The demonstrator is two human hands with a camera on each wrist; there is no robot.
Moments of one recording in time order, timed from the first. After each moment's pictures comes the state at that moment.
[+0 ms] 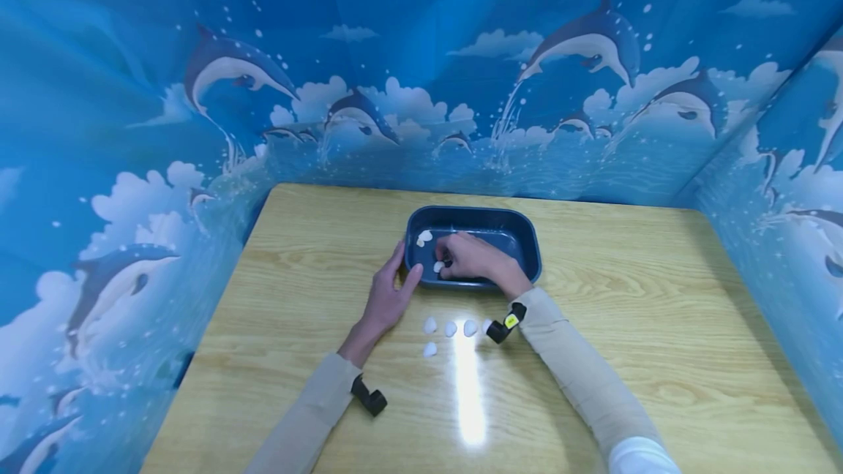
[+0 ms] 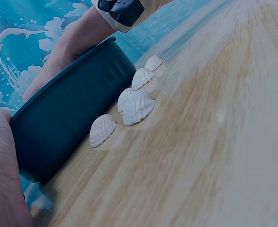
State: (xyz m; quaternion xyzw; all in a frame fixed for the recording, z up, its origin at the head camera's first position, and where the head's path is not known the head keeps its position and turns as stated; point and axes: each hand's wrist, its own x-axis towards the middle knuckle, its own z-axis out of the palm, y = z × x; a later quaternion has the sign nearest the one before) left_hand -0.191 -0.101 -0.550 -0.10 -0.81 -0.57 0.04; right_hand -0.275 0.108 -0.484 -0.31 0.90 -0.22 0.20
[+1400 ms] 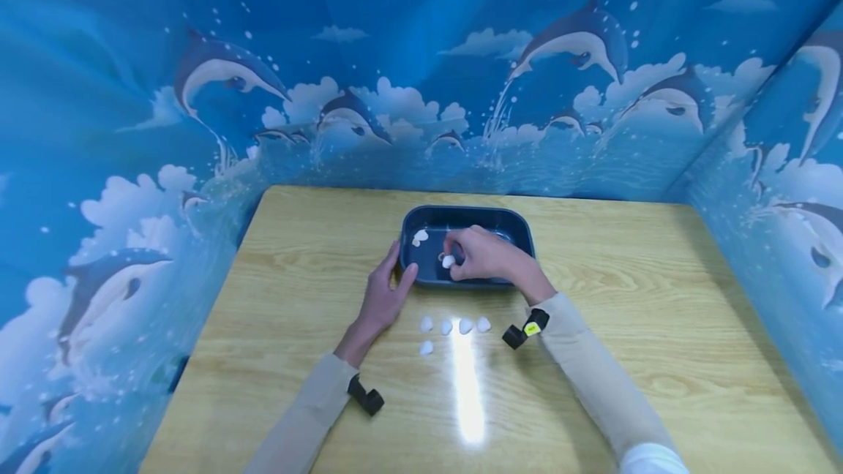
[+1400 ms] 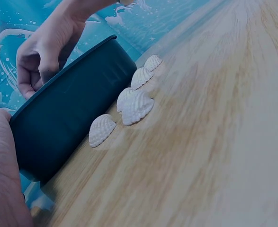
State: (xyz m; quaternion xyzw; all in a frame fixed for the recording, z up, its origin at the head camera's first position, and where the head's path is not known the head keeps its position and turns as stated) left_hand -0.190 -0.099 -0.550 -0.10 -0.82 -0.57 0.04; right_hand -0.249 0.133 -0.441 -0.30 0.90 -0.24 0.18
